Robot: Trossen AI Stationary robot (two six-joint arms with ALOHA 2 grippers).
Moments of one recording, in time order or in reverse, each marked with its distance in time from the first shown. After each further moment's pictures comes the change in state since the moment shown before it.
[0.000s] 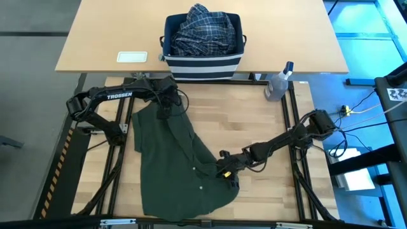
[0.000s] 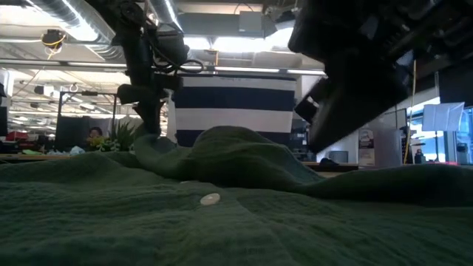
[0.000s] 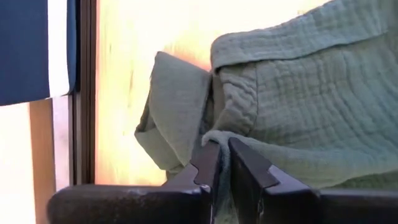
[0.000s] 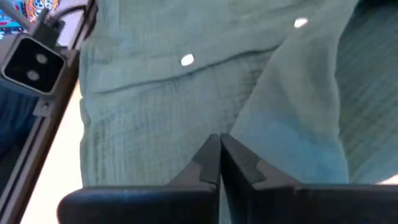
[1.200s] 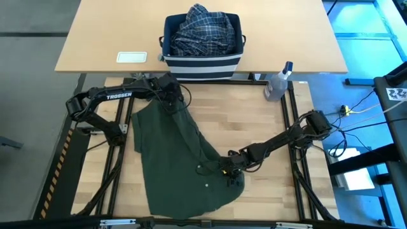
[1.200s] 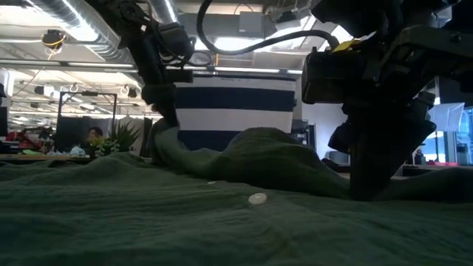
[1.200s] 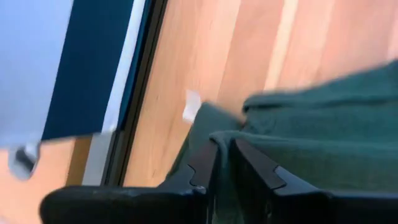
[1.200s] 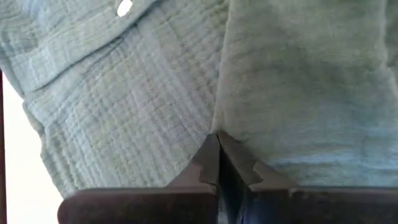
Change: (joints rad) left arm 0.000 0.000 0.000 0.183 -0.039 -0.079; right arm -0.007 0.112 0.012 -0.282 0.003 0.241
